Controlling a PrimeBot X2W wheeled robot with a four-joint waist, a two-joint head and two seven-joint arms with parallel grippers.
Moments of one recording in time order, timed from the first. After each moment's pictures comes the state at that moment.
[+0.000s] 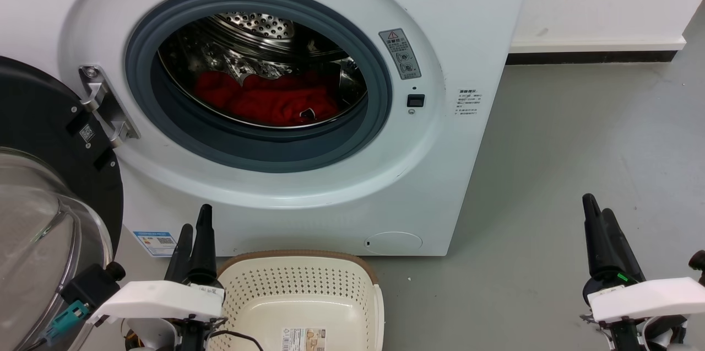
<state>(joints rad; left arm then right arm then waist) -0.05 0.05 0.03 0.10 -0.95 -0.04 -0.04 -0.01 -0.05 -0.08 0.07 0.87 0.13 -0.04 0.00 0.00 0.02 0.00</state>
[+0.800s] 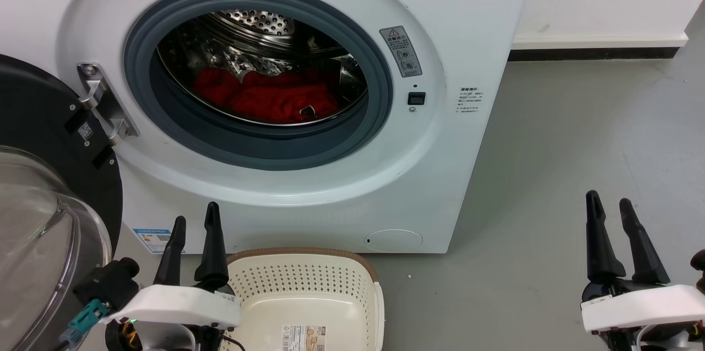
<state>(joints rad) -0.02 0.05 0.00 0.04 -0.62 -0.01 -0.12 0.02 -0.05 -0.07 -0.03 0.54 0.13 -0.12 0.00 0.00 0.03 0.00</state>
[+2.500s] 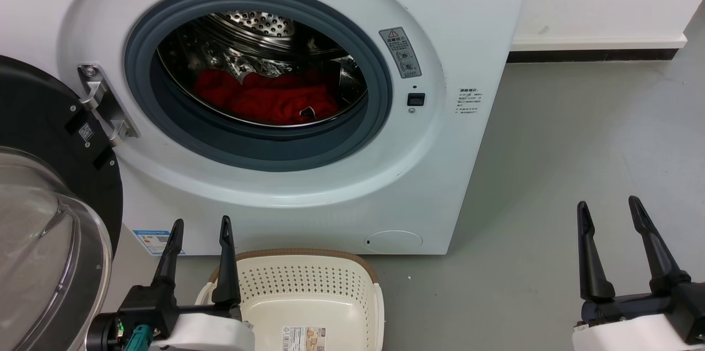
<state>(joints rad) 0.05 0.05 -0.03 -0.01 -0.15 0.01 -0.23 0.10 -0.05 -0.06 -0.15 0.02 0.13 -0.24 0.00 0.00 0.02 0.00</state>
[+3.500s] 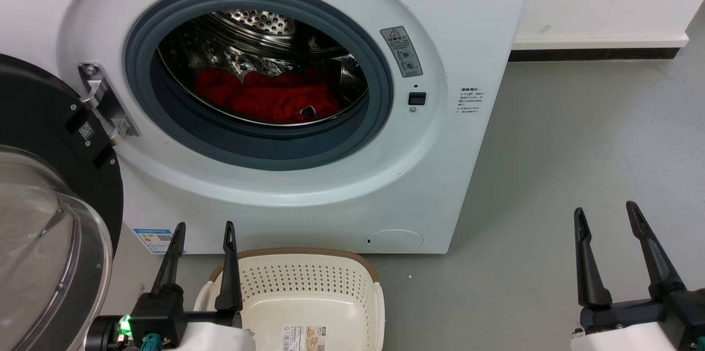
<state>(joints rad) 0.07 0.05 -0.03 -0.02 -0.05 0.02 -0.26 0.12 -0.05 -0.06 -0.15 -0.03 0.13 -0.26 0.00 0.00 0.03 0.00</state>
